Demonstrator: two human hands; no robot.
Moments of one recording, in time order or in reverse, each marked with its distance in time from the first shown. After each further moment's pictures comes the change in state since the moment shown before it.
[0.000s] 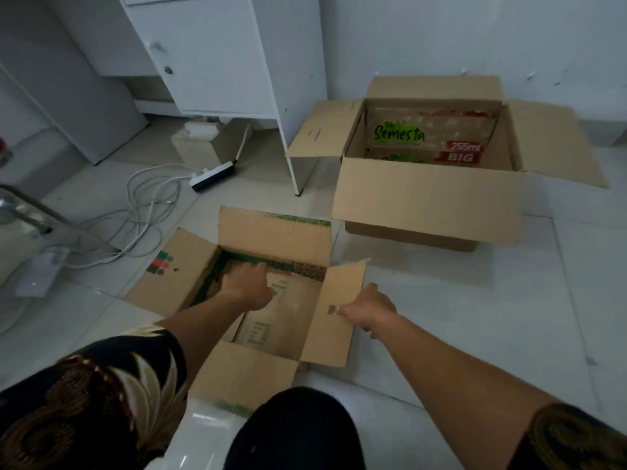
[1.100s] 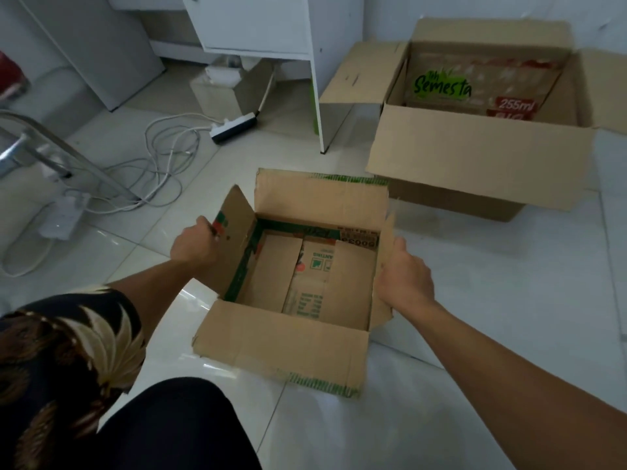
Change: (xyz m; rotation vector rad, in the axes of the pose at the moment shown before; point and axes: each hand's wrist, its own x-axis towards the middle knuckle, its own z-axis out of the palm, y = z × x) left_hand 0.003 -0.149 0.032 -0.255 0.357 -0.244; right_hand -0.024 0.010 0.033 -0.175 0.484 -0.297
